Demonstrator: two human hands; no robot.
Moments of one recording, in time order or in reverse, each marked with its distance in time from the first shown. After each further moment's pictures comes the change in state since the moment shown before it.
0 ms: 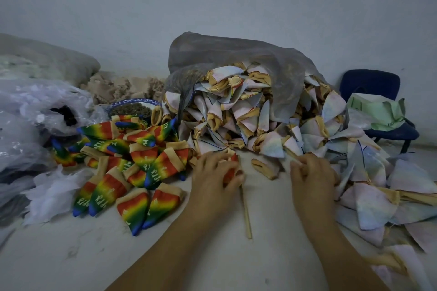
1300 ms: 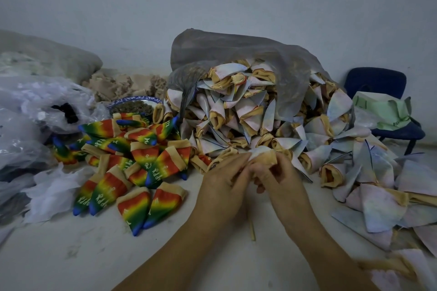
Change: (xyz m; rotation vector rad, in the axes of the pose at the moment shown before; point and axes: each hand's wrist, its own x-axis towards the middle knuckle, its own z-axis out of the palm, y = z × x) left_hand -0.010 0.027 -0.002 -0.234 0.244 0.241; right_hand -0.024 -0.050 0.000 0.904 -0.482 0.106
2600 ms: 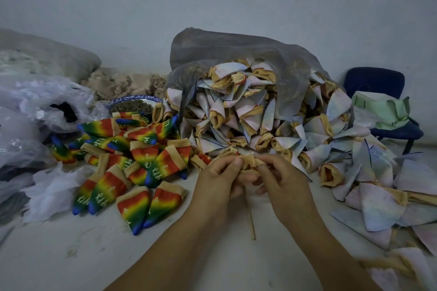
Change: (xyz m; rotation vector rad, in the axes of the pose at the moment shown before) left_hand 0.006 0.009 -0.007 -0.913 -0.017 -0.725; right_hand -0.001 -0.006 -0.003 -0.326 -0.009 -0.196
